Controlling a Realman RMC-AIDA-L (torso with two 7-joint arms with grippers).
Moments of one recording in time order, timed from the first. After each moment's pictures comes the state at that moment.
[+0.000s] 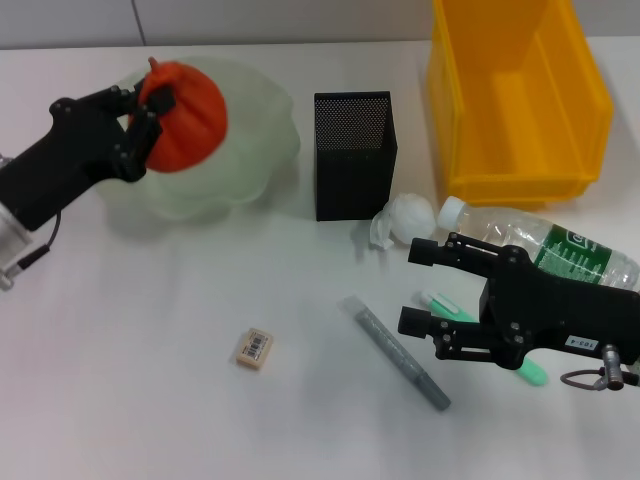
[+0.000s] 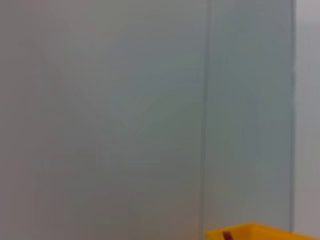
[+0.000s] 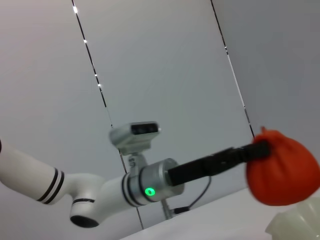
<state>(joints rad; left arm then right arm) -0.40 -2.07 0.85 0.39 1.28 1.42 -0.86 0.39 2.09 -0.88 -0.39 -1.67 -1.75 1.05</state>
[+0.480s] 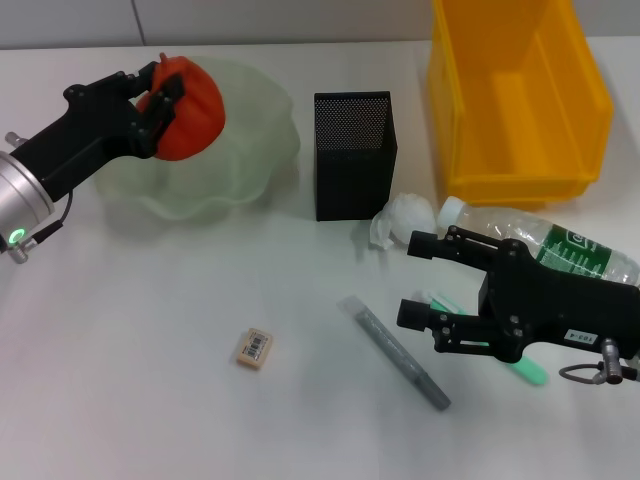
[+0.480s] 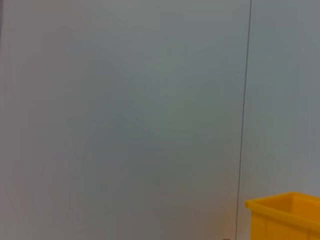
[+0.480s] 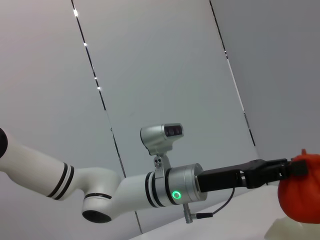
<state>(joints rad) -0.47 -2.08 0.86 0.39 1.28 1.20 -0.87 0.40 2.09 -0.88 -0.39 -1.66 -1.75 1.05</state>
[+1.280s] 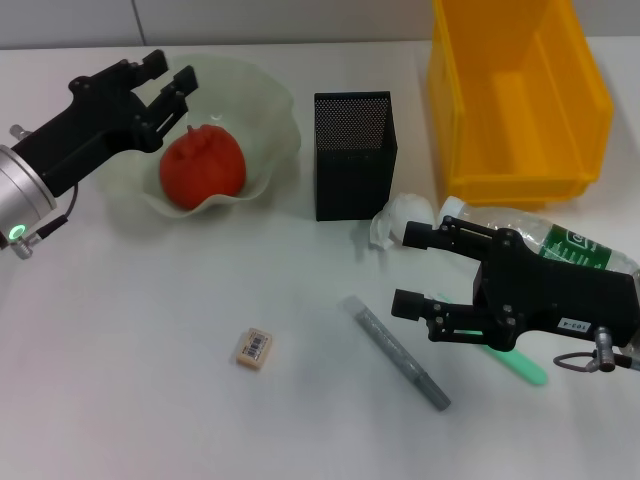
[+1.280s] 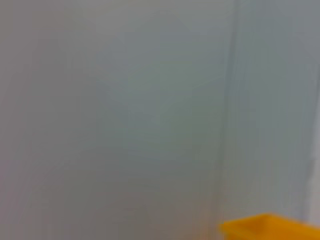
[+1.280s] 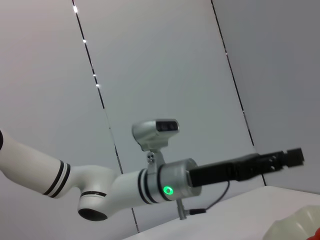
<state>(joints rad) -0.47 -2.08 0.86 0.39 1.28 1.27 -0.89 0.42 2.08 -0.88 -0.39 -1.66 -1.74 1.05</state>
